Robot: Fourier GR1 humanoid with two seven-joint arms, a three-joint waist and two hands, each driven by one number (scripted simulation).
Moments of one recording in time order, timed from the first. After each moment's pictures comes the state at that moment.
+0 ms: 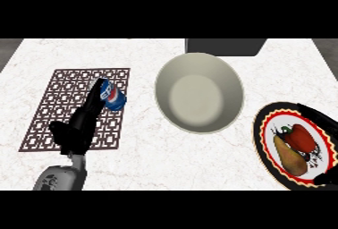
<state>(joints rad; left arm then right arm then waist) -0.14 0.12 -0.11 -1.55 0.01 0.12 0.08 -0.10 -0.58 -0.18 -1.21 0.22 0.66 -0.41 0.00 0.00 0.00</state>
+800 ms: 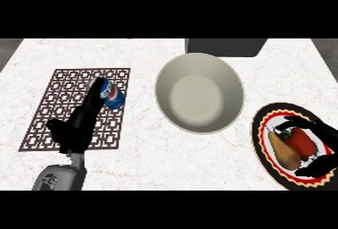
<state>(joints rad) -0.14 0.10 -0.08 -1.55 -0.01 0.09 0.10 -0.20 -0.56 -0.06 -0.99 0.52 0.46 -0.63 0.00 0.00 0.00</state>
